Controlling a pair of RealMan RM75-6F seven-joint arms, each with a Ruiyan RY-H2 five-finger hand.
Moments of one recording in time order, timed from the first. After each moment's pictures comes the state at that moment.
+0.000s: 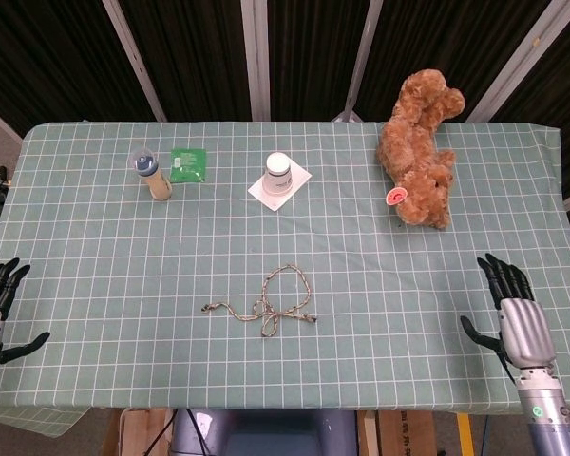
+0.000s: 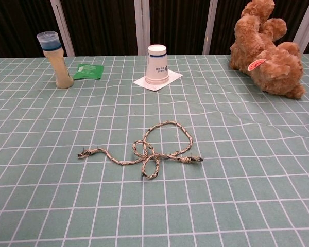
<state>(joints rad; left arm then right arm) -0.05 -1.14 -0.04 -1.59 1.55 1.56 -0.05 0.15 -1.15 0.12 -1.74 -1.46 1.38 0.08</state>
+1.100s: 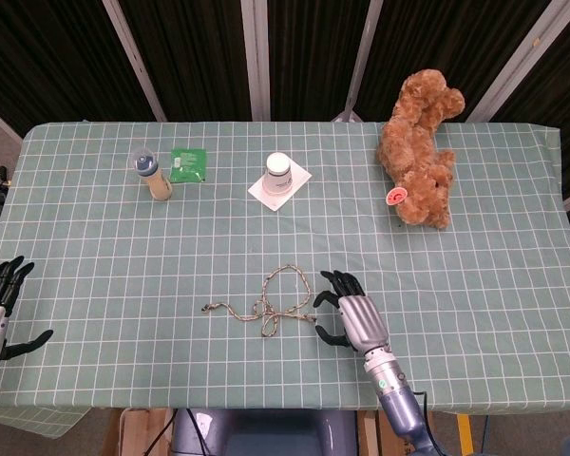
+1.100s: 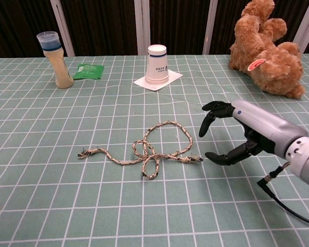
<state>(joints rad) -0.07 -1.15 -0.04 -1.58 1.54 1.53 -0.06 0.41 -1.71 0.16 -1.71 -1.22 1.17 -0.29</state>
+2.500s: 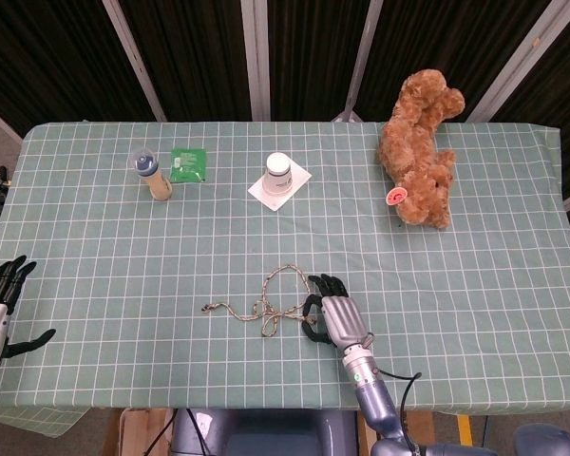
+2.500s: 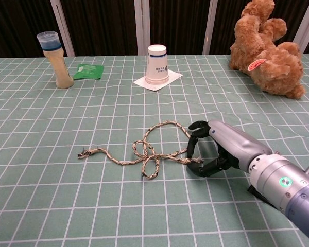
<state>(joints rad) -0.08 -1.15 -0.04 -1.59 1.52 1.51 -0.09 0.46 -1.89 0.18 -1.53 -1.12 1.15 -0.34</state>
